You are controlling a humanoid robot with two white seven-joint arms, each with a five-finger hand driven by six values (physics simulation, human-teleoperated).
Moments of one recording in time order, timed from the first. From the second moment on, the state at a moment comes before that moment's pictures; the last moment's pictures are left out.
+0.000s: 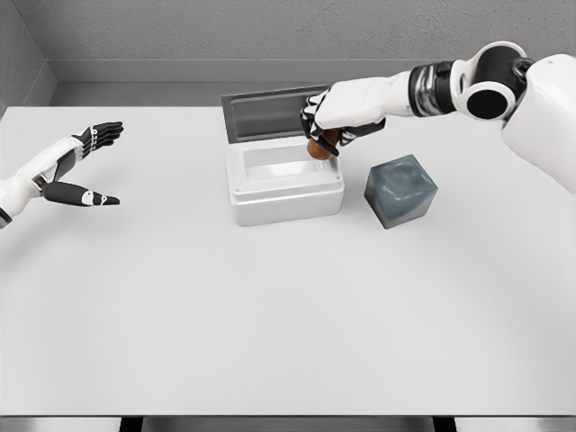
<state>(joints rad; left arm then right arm) -0.55 0.66 -0.46 -0.82 0.43 -0.61 -0.61 -1.20 -0.48 1.07 -1.11 0.37 -0.61 0.61</state>
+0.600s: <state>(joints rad) -0.55 0.66 -0.46 -0.83 0.43 -0.61 -0.61 -1.21 -0.48 1.07 -1.10 0.38 -0.61 0.61</state>
